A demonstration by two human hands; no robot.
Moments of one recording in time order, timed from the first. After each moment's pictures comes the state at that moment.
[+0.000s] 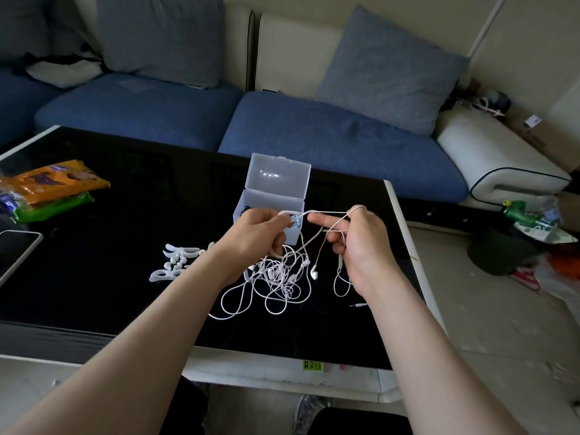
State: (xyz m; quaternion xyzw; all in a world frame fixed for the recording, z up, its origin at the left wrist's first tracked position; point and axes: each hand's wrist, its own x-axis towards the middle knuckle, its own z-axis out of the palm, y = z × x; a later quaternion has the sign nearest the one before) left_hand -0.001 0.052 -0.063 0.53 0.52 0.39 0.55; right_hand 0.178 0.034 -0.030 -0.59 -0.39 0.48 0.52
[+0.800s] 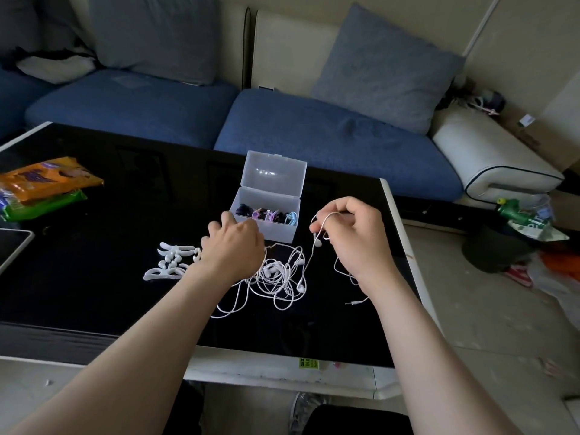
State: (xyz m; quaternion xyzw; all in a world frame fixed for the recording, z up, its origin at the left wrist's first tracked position) left_hand -0.009 0.052 -0.086 0.67 0.72 0.10 0.16; right_hand 0.191 0.026 -0.033 -0.59 -0.57 0.34 0.47
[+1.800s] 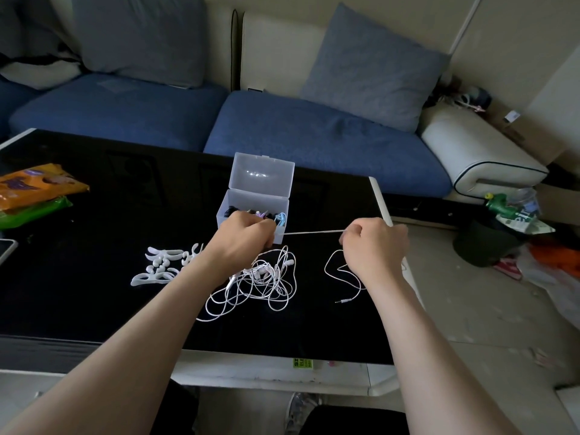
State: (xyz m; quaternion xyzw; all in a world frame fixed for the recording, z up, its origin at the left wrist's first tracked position) left_hand 0.011 0.044 -0.052 0.58 0.60 0.31 0.45; right_hand 0.235 0.038 -0.057 -0.80 -0.53 0.11 0.27
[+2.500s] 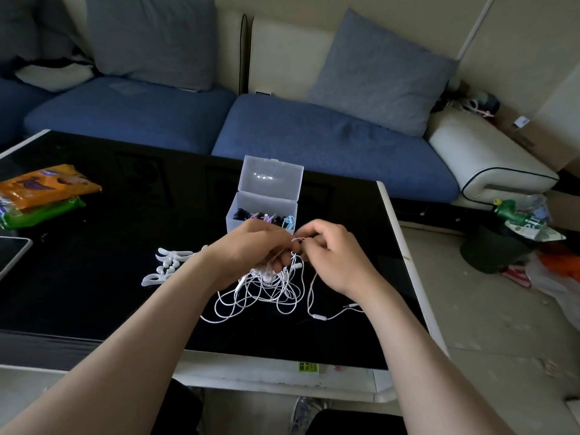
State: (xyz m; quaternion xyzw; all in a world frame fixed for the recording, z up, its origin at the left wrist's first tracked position) left_hand 0.001 0.042 -0.050 0.58 0.46 0.29 0.61; right_hand 0.190 0.032 -0.056 -0.58 -0.67 0.33 0.31
